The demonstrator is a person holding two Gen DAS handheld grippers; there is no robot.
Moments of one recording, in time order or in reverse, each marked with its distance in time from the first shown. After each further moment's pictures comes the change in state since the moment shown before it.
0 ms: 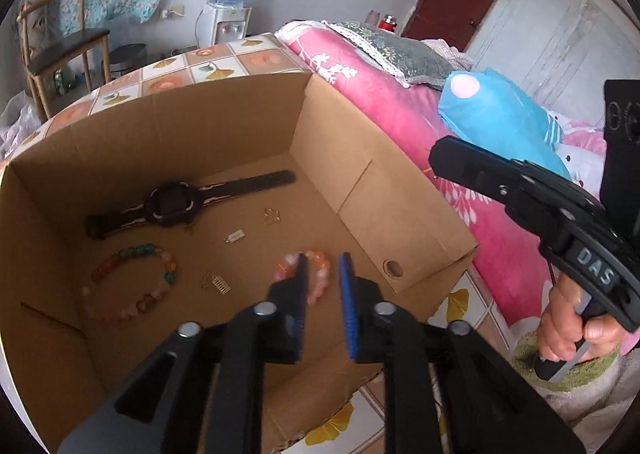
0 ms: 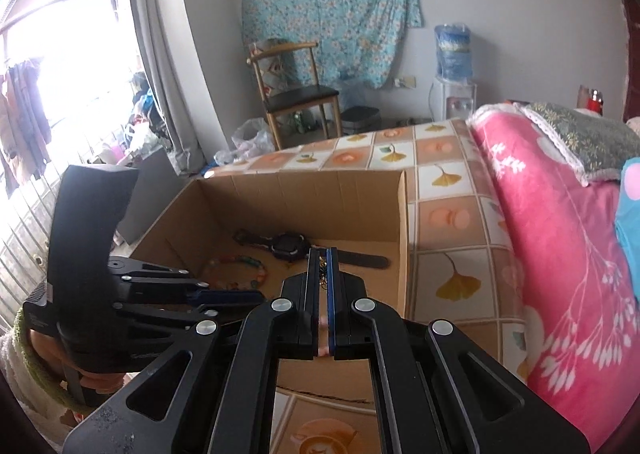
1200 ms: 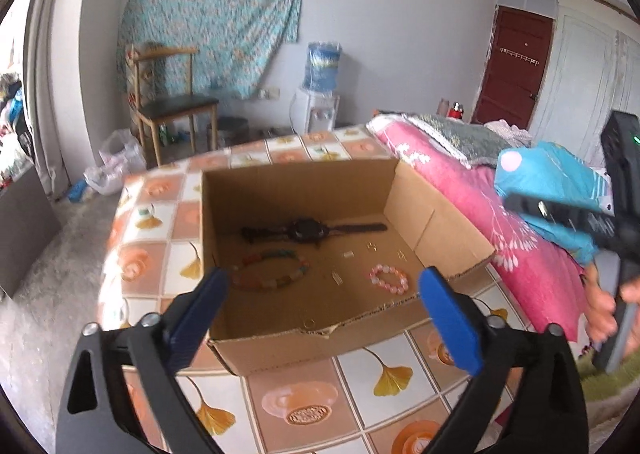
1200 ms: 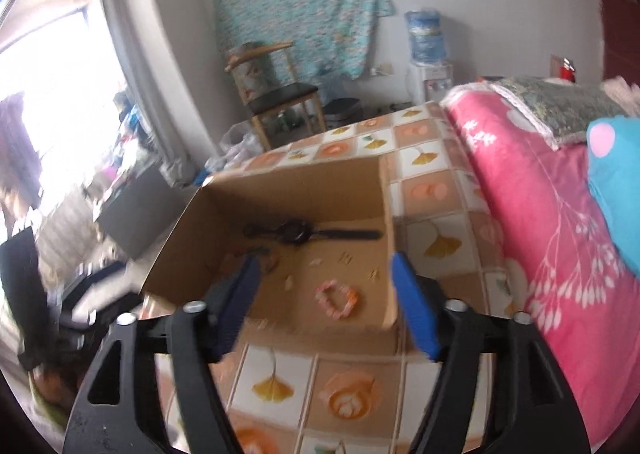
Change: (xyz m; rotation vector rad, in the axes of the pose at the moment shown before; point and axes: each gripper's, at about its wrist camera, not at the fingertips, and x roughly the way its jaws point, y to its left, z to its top) left arm -0.134 -0.001 -0.078 -0.059 -0.360 0.330; right arm -0.059 0.012 -0.016 0.096 0.018 -0.035
